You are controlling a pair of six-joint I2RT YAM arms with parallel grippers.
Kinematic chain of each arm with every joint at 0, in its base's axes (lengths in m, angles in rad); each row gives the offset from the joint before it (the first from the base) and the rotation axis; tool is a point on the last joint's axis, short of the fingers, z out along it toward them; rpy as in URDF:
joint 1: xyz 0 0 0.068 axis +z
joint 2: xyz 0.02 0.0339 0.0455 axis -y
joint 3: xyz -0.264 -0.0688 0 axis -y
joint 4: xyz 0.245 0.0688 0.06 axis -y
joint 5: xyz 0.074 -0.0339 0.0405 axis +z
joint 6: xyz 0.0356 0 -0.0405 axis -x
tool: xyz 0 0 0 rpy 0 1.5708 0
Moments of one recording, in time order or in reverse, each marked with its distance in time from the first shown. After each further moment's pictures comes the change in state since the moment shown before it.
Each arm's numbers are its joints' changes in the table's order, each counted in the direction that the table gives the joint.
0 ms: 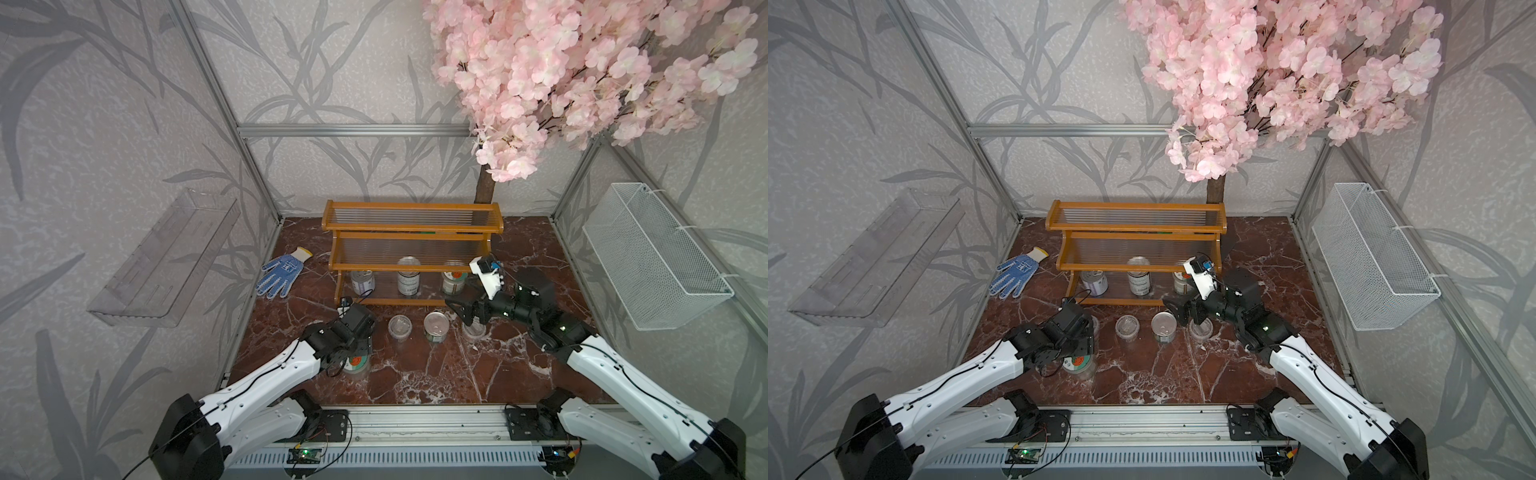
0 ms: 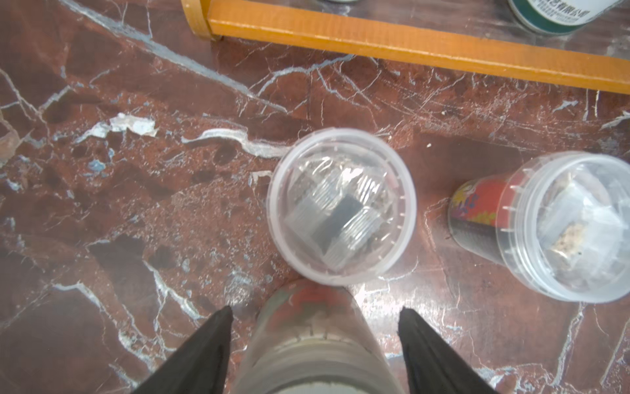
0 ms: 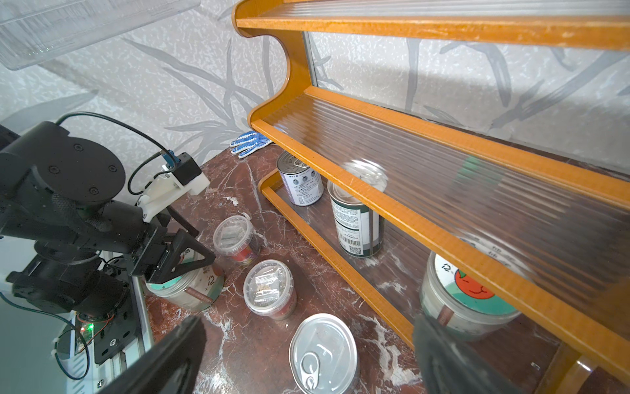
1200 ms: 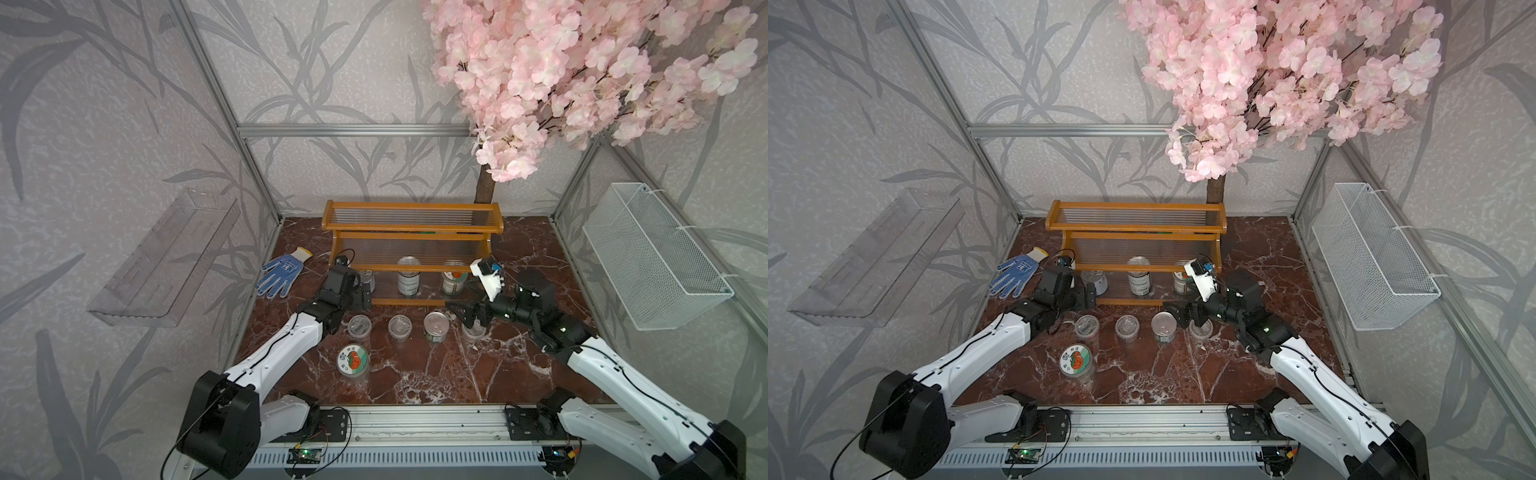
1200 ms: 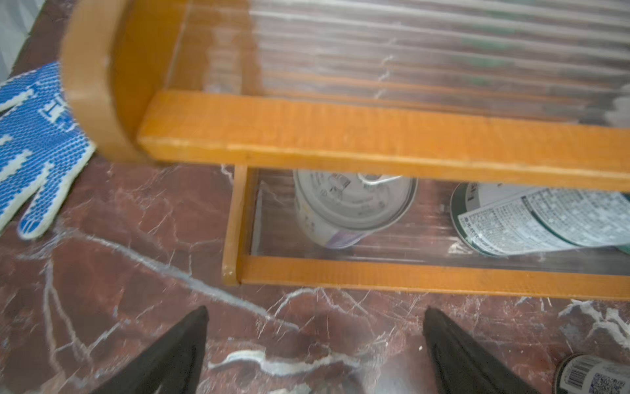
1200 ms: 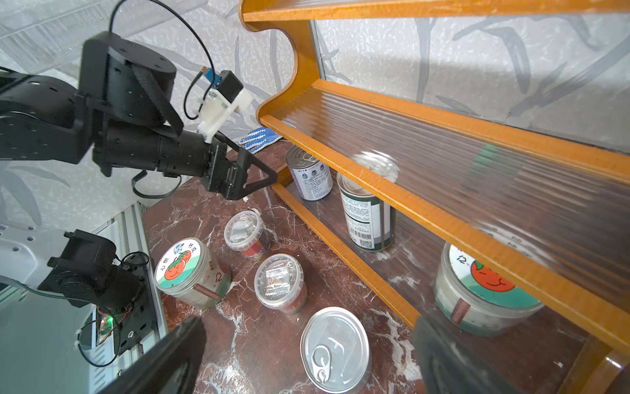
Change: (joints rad) left arm 0.351 -0.235 0.095 0.546 -0.080 -0.457; right arm -0.010 0.018 -0.017 -0.002 0.039 -0.025
